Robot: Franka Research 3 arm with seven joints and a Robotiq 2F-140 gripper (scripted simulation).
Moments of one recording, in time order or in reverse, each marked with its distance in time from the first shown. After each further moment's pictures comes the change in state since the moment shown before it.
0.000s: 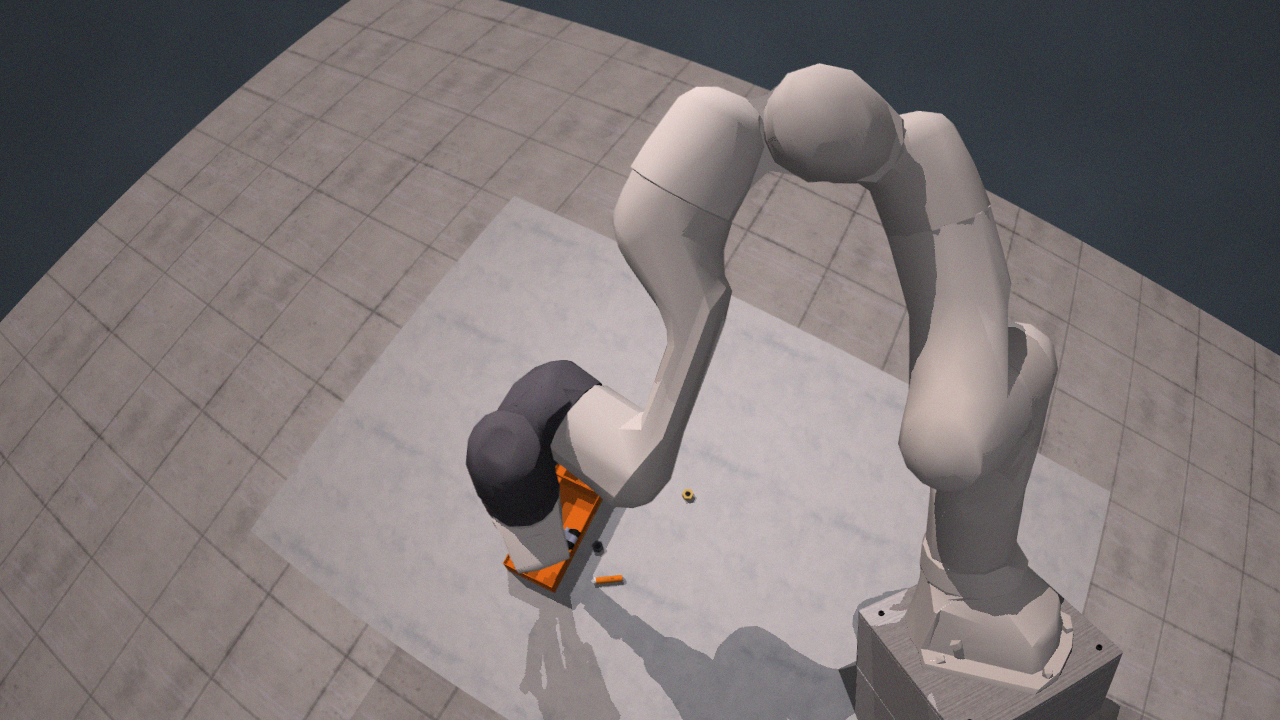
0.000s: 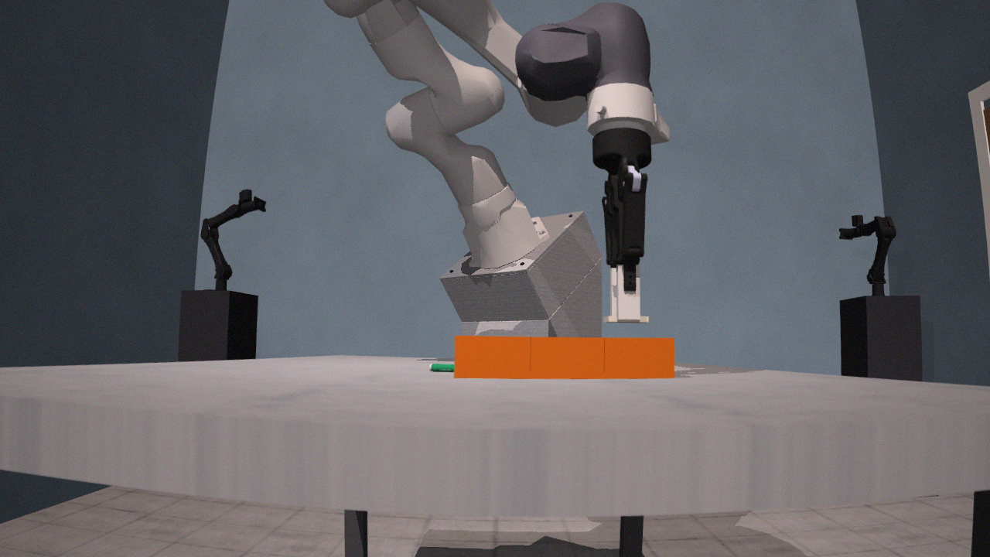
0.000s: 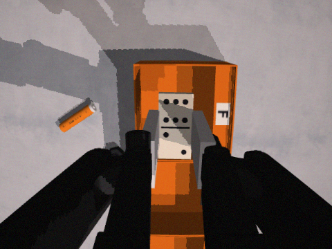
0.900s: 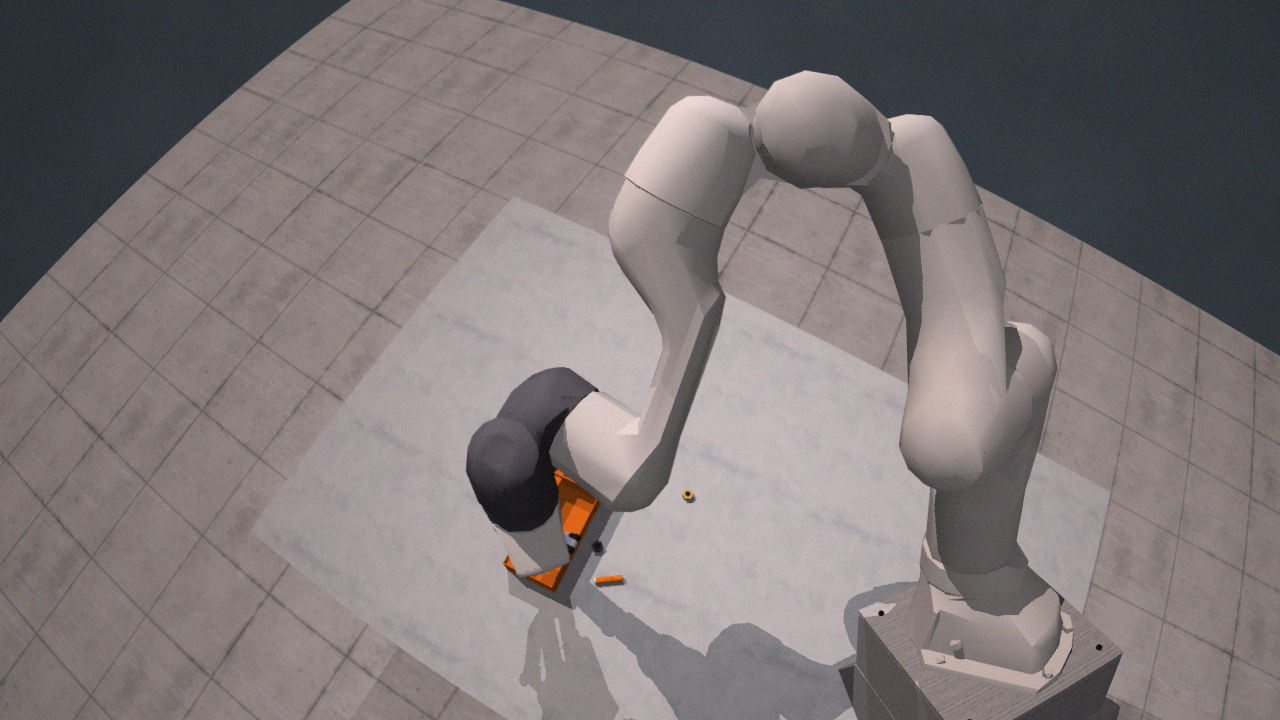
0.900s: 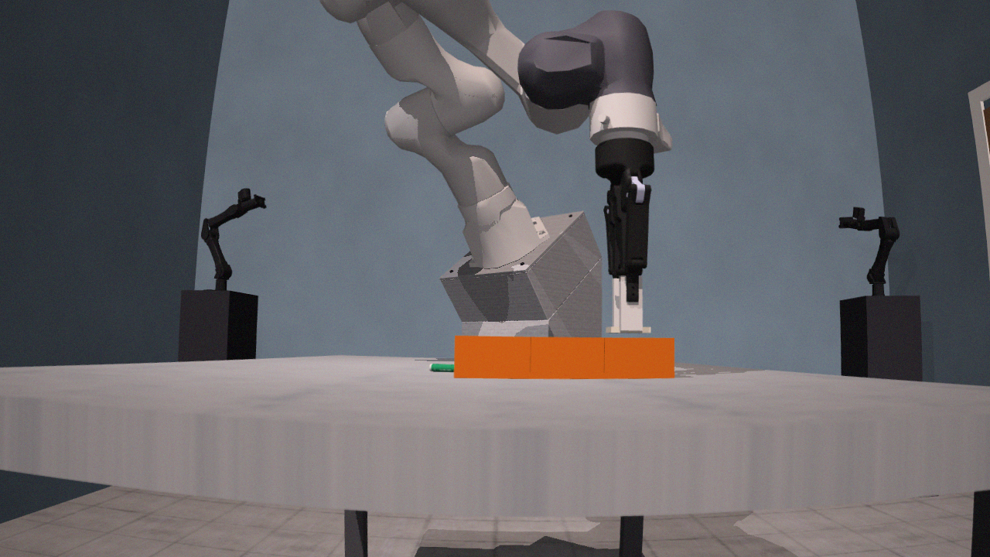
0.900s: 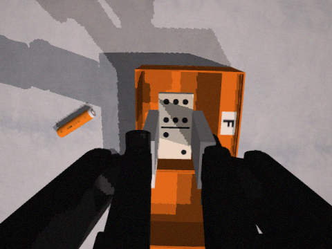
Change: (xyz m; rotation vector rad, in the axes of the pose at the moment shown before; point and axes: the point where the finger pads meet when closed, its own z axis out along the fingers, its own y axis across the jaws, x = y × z) arm 0.003 -0.002 0.013 0.009 0.001 -0.016
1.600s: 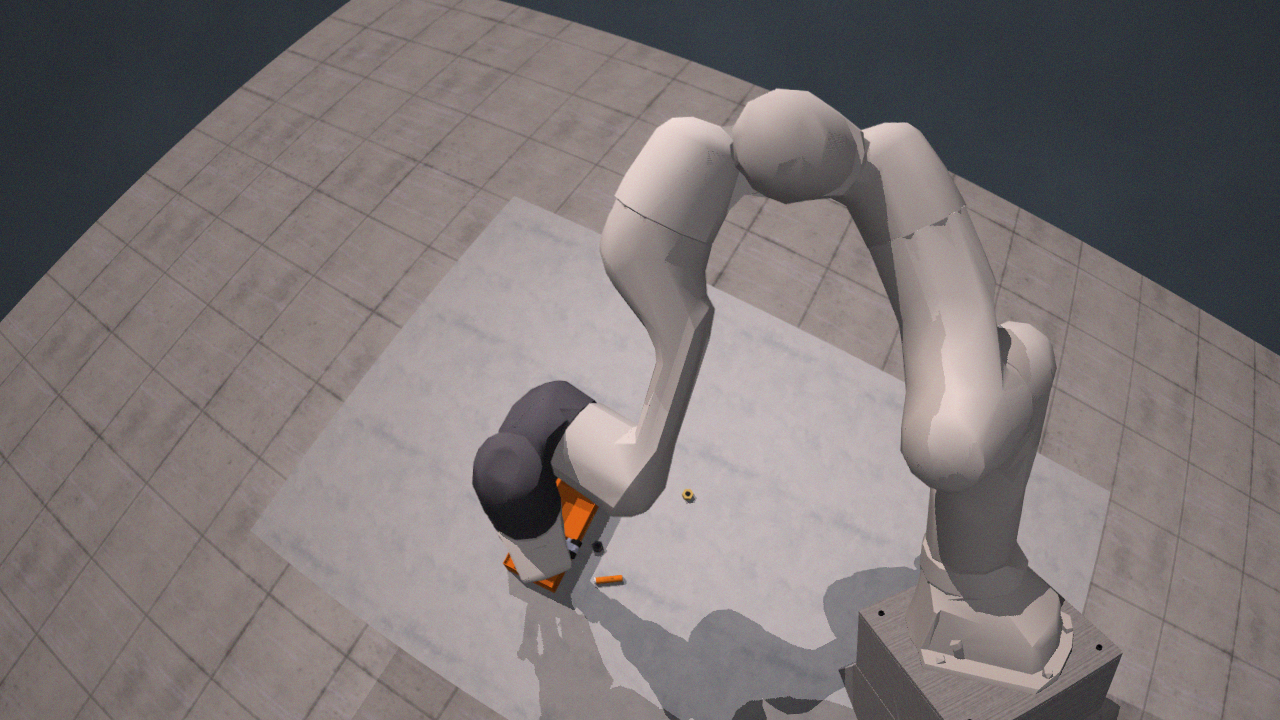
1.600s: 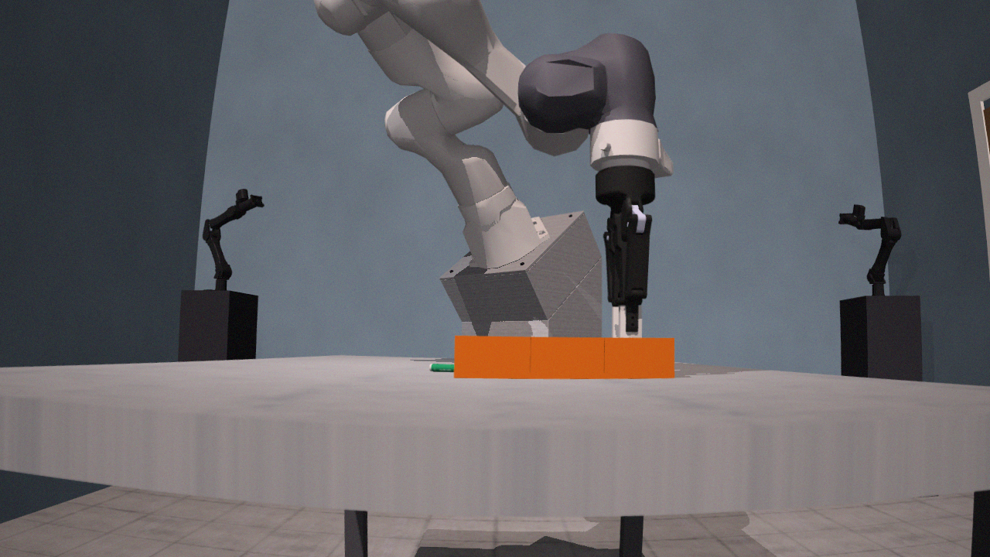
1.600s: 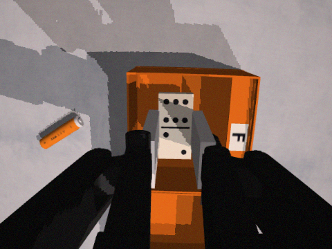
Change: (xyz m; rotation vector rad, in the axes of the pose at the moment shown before) arm -0.001 0.001 0.036 0.001 -0.003 -0.006
